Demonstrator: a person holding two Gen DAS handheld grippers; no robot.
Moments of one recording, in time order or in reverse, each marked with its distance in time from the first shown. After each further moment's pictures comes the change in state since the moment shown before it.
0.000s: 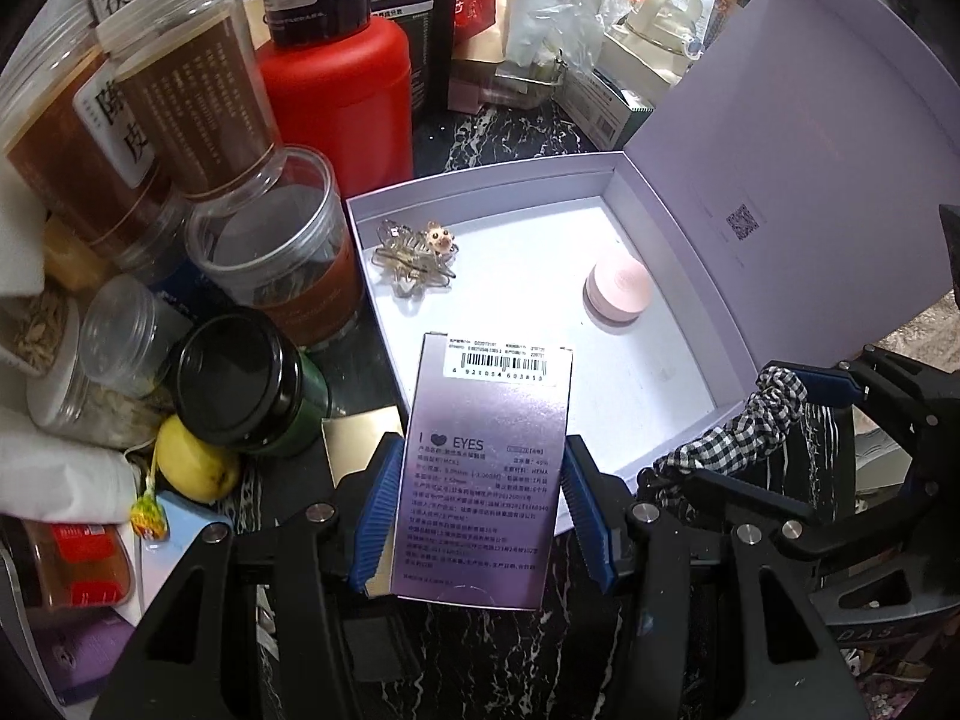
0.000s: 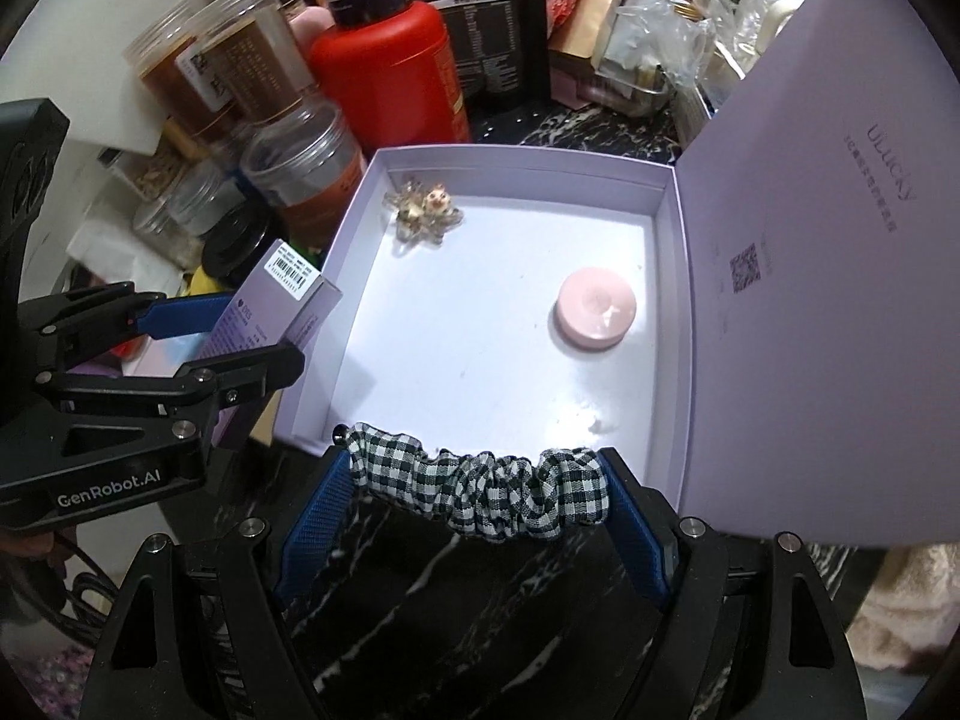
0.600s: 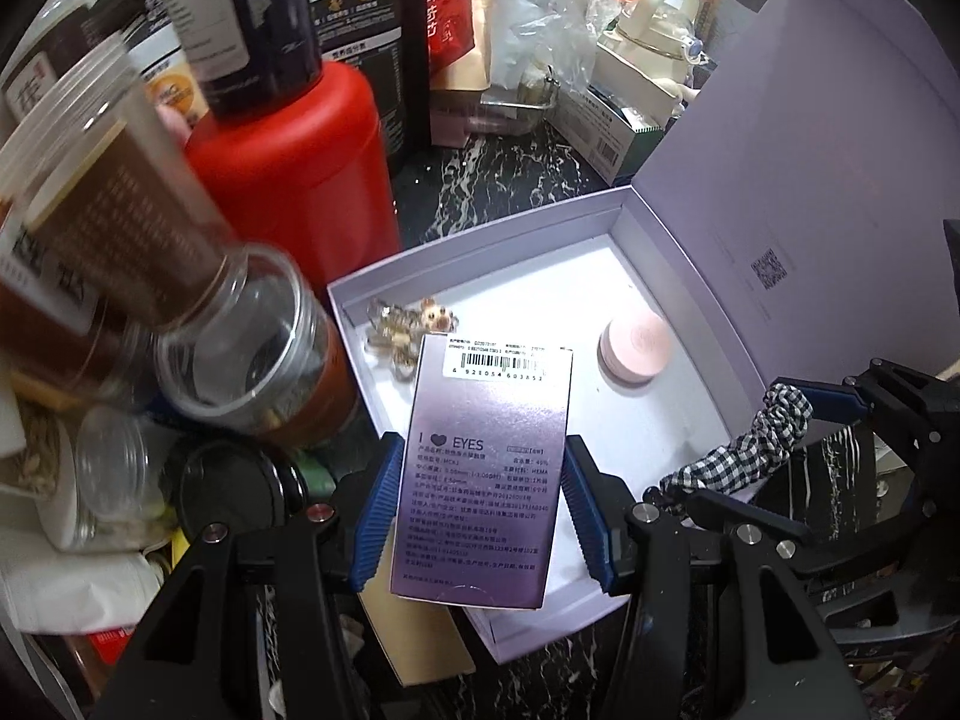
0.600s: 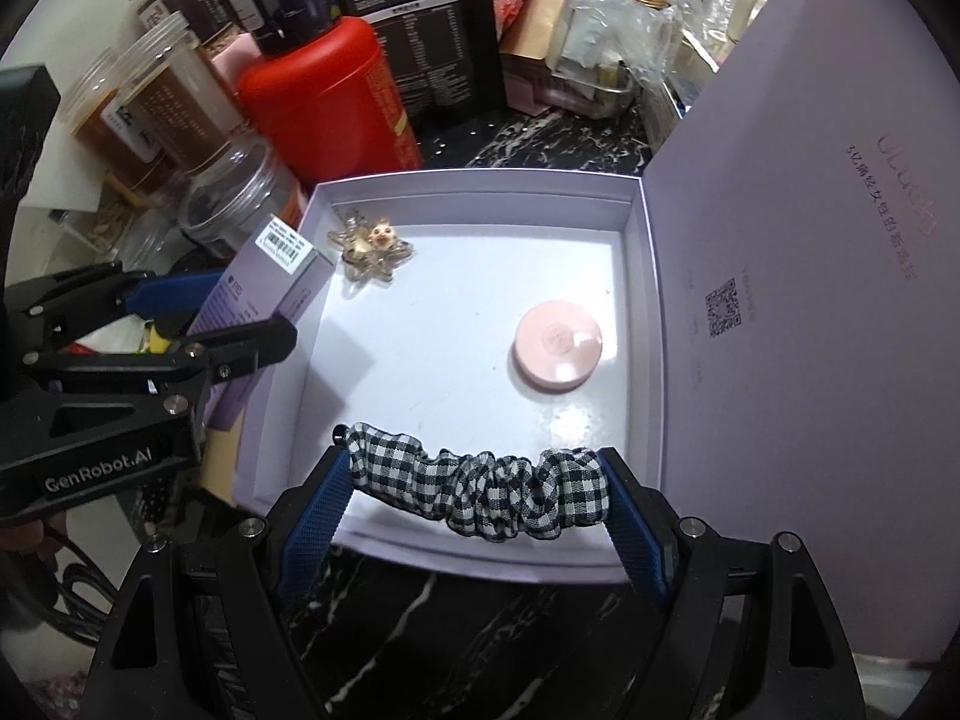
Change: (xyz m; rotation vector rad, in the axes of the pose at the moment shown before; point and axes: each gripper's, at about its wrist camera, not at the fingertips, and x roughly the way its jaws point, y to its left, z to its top) left arm 0.018 -0.006 0.045 0.085 -0.015 0.025; right arm 0.017 -0.027 0.023 0.066 -0.005 -0.031
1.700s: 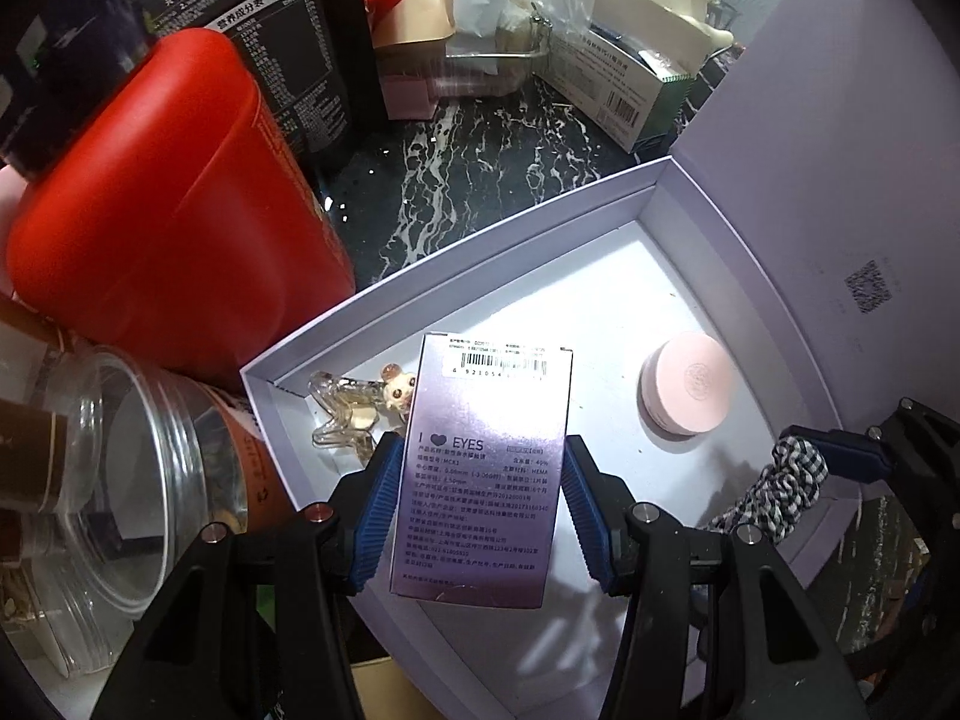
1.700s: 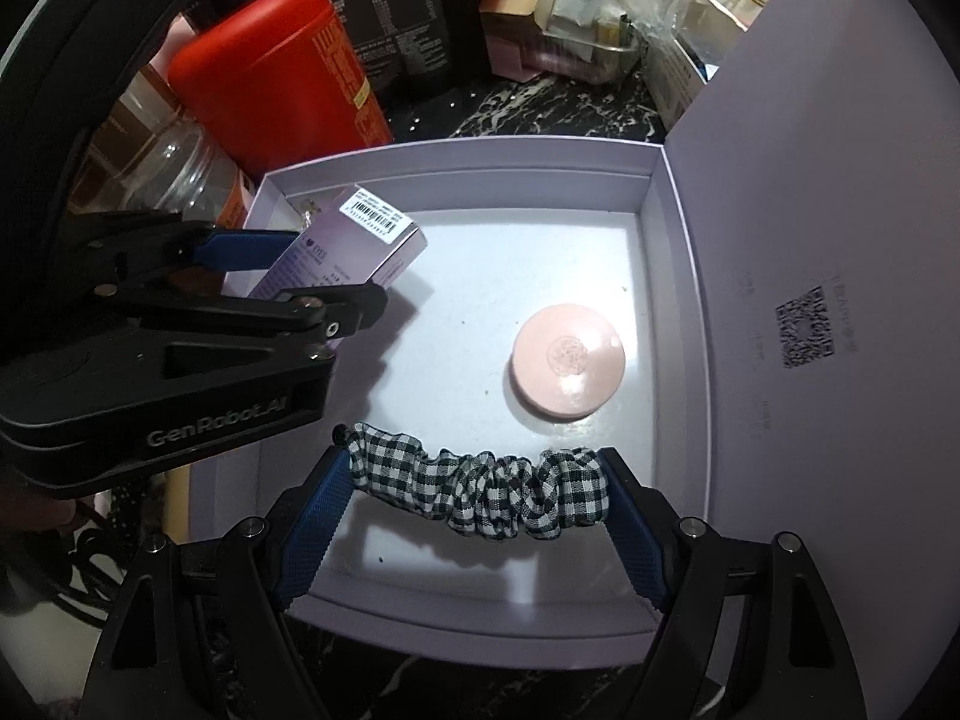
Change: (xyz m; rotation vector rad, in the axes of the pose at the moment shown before) left arm 0.074 -0.013 0.045 0.094 0.086 0.016; right arm 0.052 0.004 0.014 0.046 0.043 -0.007
